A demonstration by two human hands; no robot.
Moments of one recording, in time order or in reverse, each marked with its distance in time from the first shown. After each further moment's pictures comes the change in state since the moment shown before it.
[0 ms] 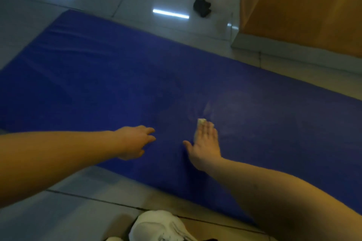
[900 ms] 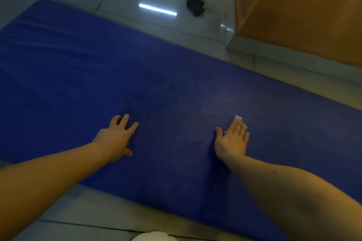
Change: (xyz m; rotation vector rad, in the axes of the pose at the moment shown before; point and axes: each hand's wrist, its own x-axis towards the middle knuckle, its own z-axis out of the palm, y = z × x) left_hand 0.040 -0.039 0.028 -0.163 0.185 -0.313; right_hand 0.049 0.075 -0.028 0.094 0.169 0.470
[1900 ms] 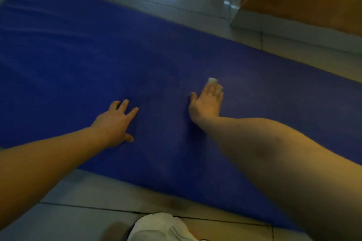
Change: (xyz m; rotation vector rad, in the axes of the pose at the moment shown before) left_hand 0.005 -0.005 0.000 0.041 -0.030 0.006; right_hand 0.023 -0.106 0.009 0.063 -0.005 -0.189
